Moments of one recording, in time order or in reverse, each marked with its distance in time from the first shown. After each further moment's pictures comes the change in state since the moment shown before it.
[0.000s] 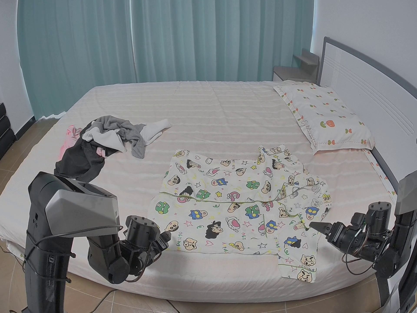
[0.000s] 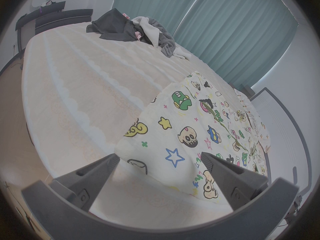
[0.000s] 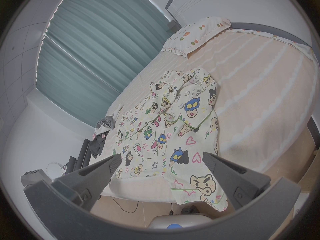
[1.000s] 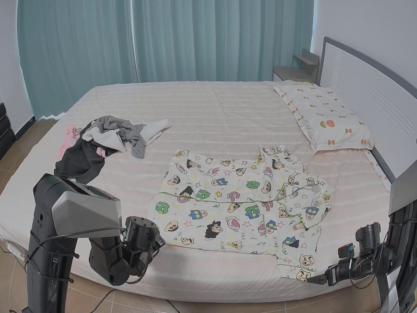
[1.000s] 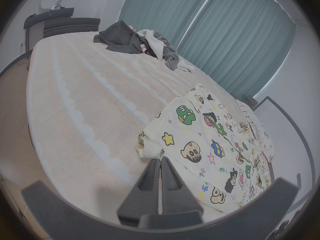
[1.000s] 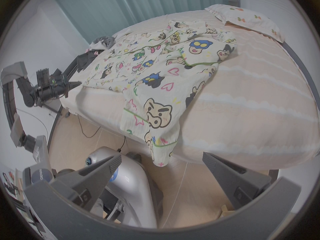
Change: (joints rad) left arm 0.003 0.030 0.008 -0.091 0.113 -0.004; right arm -0.111 0.169 0.000 0.368 0.130 -0.843
